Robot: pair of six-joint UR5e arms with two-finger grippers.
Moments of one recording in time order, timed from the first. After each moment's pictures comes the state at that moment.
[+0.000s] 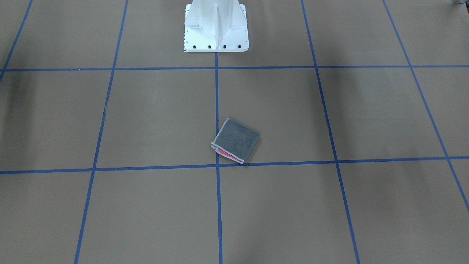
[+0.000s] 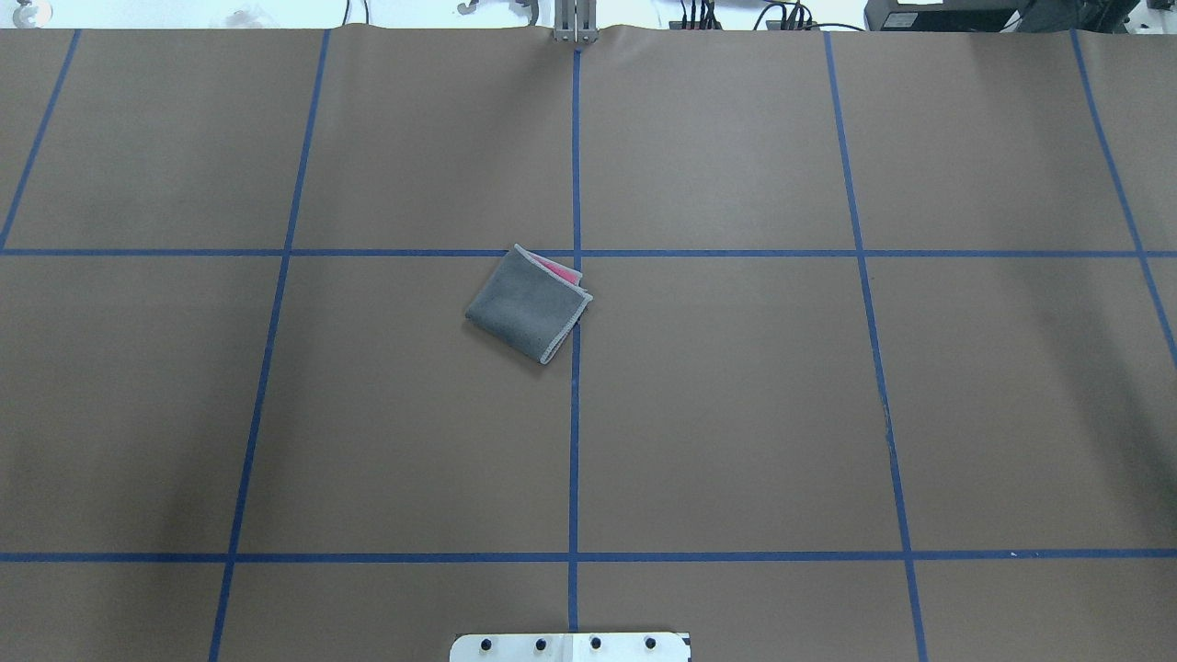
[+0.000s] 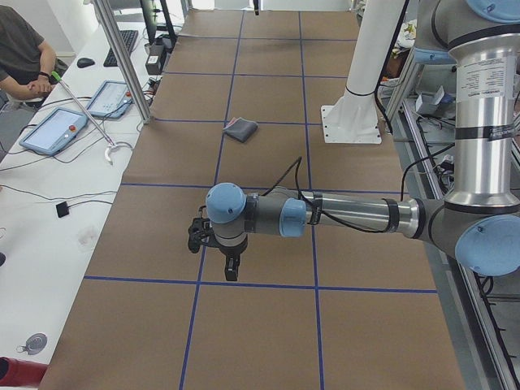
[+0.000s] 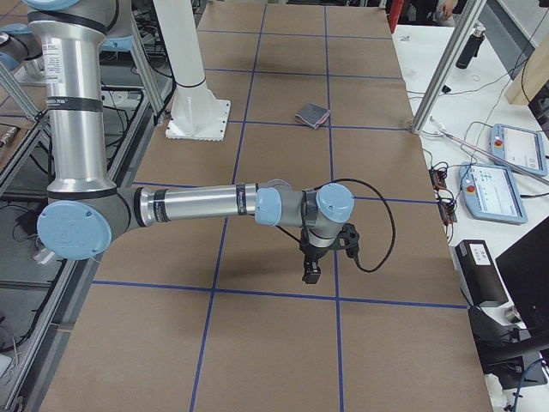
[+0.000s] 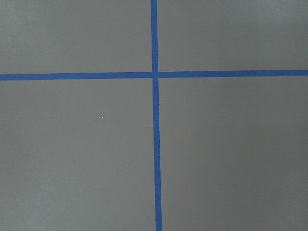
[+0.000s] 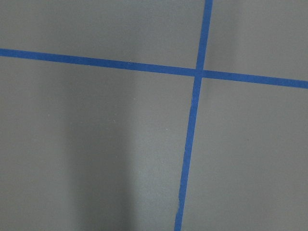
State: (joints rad) left arm -1.55 -1.49 -1.72 -1.56 -2.40 -0.03; right arm 1.46 -1.55 1.66 -1.74 2.33 -0.06
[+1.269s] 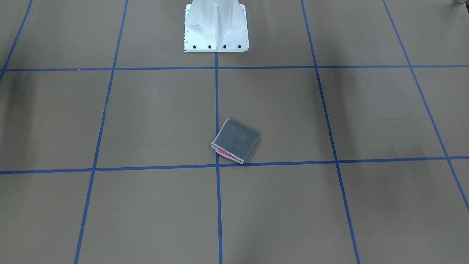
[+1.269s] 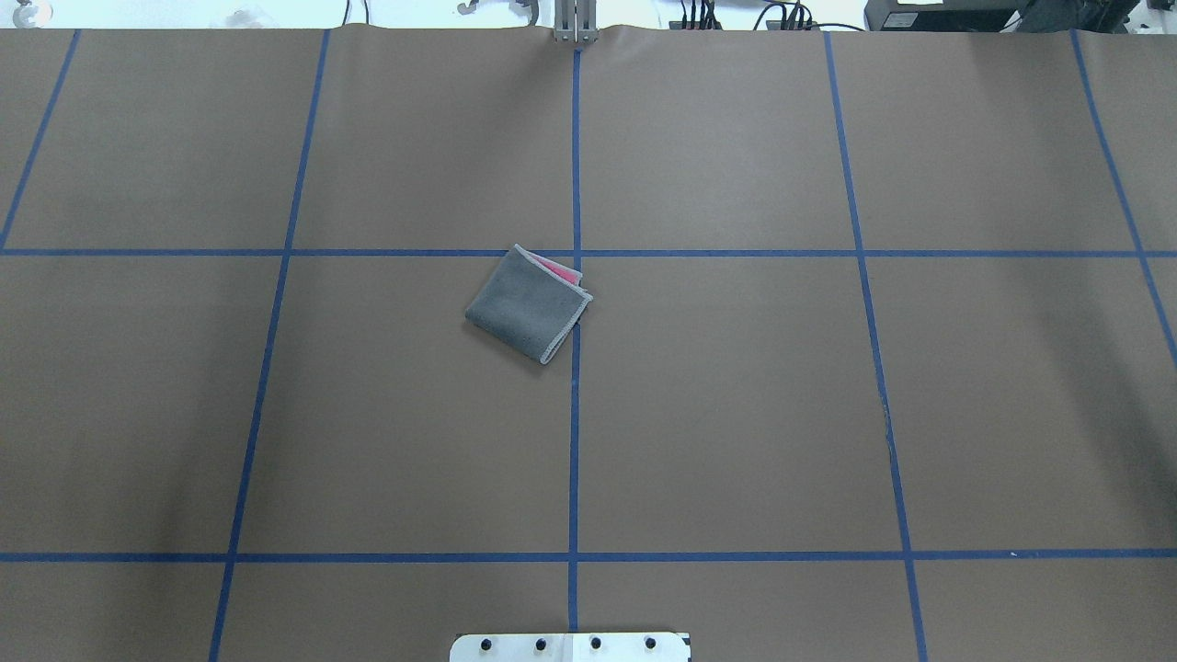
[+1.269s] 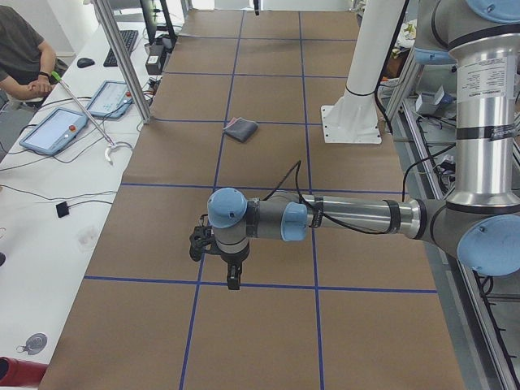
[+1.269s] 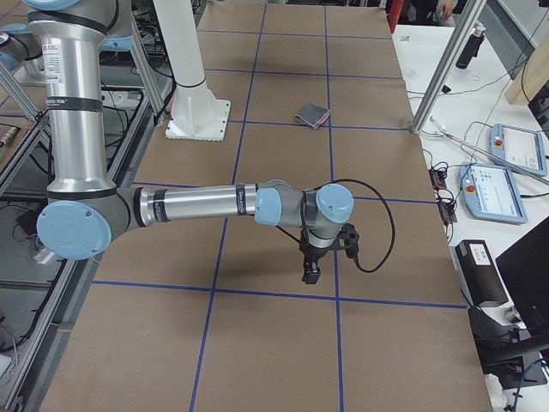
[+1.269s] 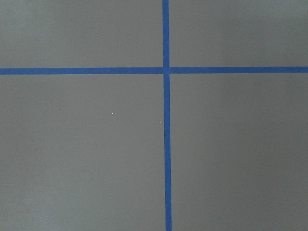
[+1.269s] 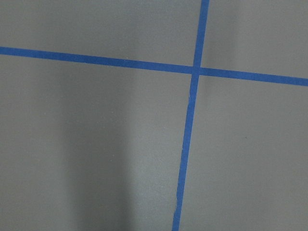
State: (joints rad) left arm -1.55 -1.48 -1.71 -1.56 -2.34 -0.03; right arm 1.46 -1.55 1.66 -1.74 2.33 -0.06
